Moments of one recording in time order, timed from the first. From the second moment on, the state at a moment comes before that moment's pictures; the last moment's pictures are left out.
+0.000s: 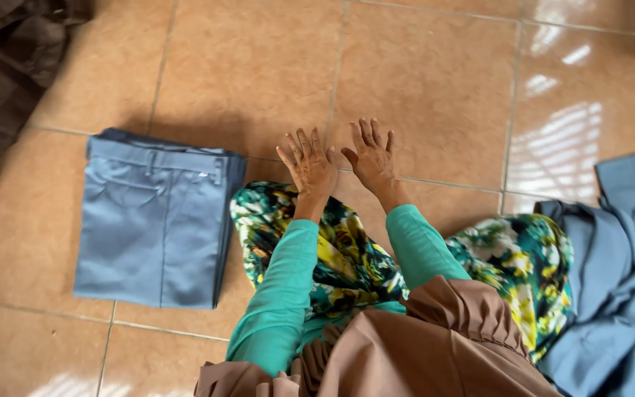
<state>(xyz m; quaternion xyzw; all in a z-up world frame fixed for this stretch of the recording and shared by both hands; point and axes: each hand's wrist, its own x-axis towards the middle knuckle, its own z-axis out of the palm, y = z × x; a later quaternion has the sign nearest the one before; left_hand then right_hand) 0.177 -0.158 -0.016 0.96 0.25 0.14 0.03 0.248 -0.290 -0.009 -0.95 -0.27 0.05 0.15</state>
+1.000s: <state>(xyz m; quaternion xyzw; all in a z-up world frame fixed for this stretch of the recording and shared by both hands) 0.164 -0.692 0.027 0.91 -0.35 0.03 0.21 0.088 -0.803 0.003 -0.95 0.30 -0.12 0.04</state>
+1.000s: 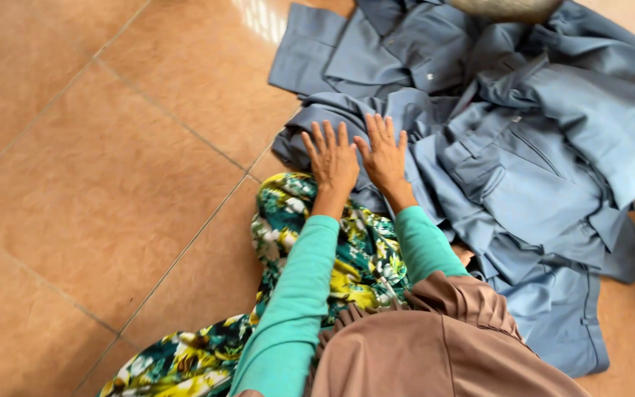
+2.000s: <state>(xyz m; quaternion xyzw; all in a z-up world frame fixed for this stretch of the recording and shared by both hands) 0.175 -0.739 -0.042 0.67 -0.04 -0.43 0.61 0.077 -0.767 0.007 -0.81 0.34 -0.26 0.40</state>
